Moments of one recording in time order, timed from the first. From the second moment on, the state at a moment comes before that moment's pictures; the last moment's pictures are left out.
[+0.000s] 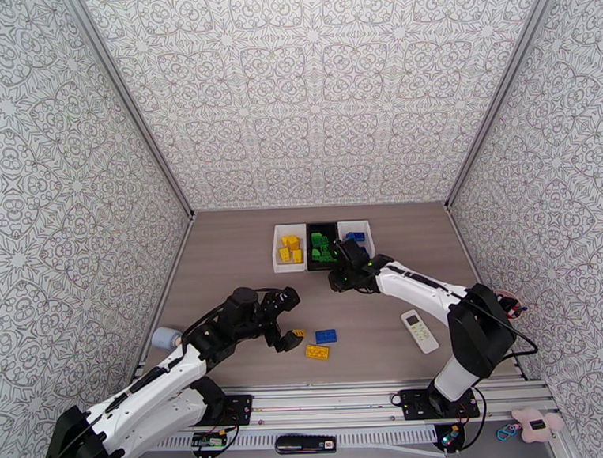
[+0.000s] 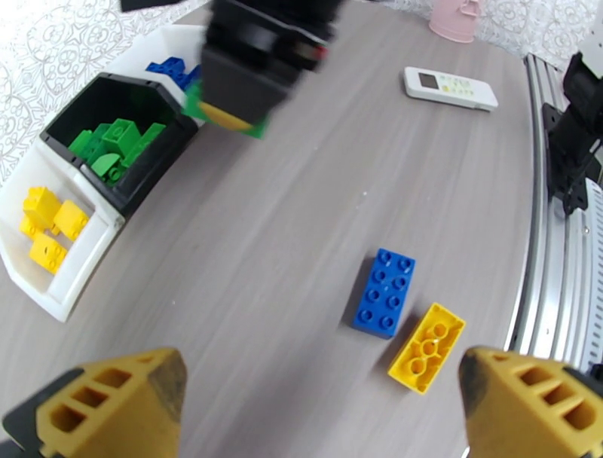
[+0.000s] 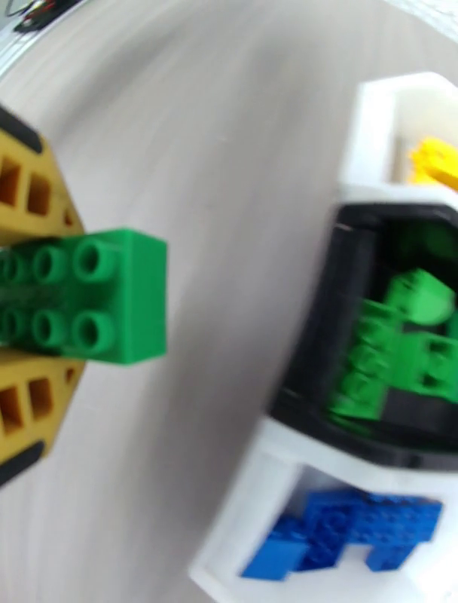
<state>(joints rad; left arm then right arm) -0.67 0.90 0.51 -0.21 0.37 0.24 0.63 1.70 1.24 -0.49 0.04 0.33</state>
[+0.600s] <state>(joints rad) -0.69 0.89 0.50 -0.21 0.37 0.24 0.54 2.16 1.80 -0.46 0.04 0.26</state>
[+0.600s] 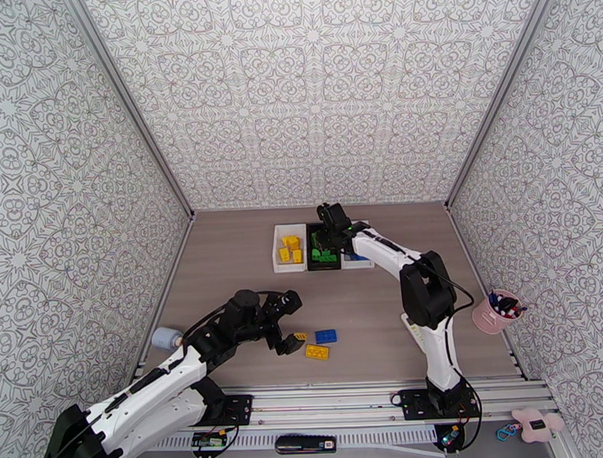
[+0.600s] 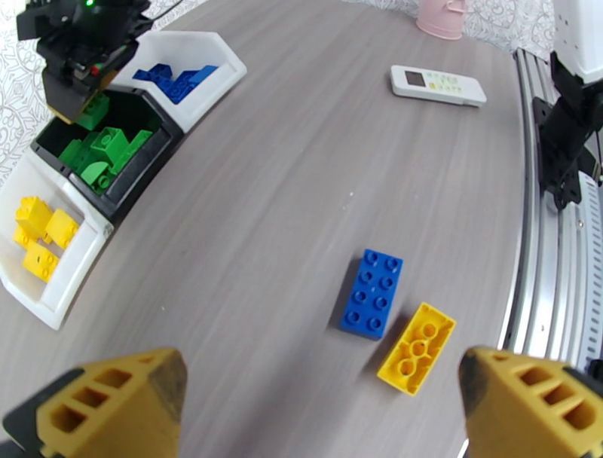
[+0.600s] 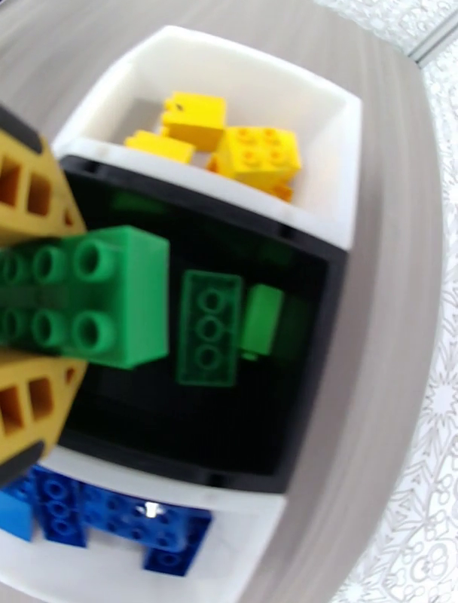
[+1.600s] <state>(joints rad) -0.76 1.22 0.59 -0.39 0.40 0.81 0.53 1.80 1.38 -0.40 0.05 0.25</state>
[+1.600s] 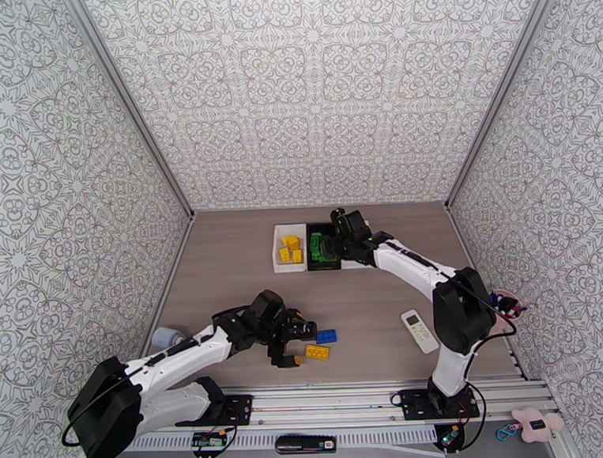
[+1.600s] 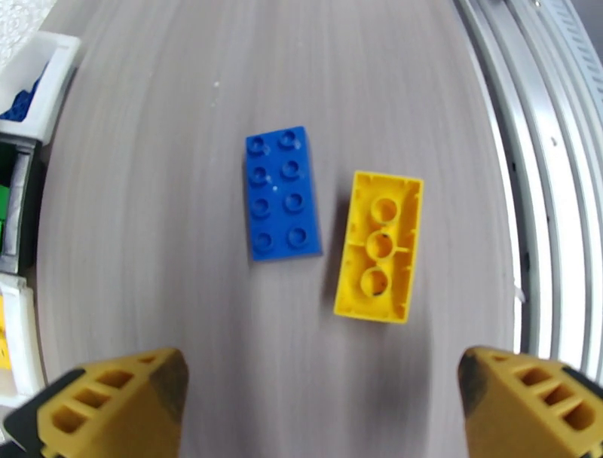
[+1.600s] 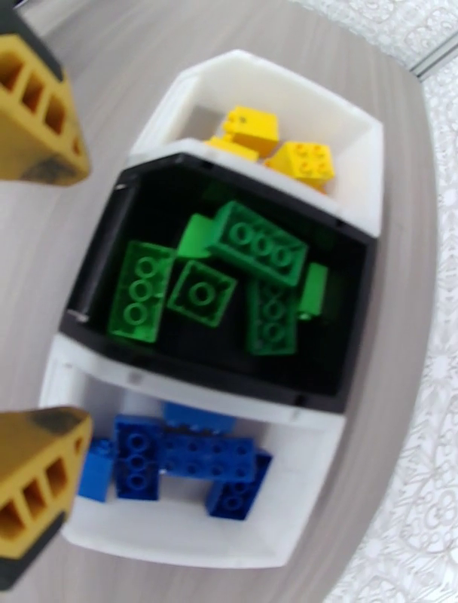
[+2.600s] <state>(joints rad) -0.90 1.66 0.89 -0.63 0.31 0.93 0.53 1.78 1.31 -0.38 0.09 0.27</state>
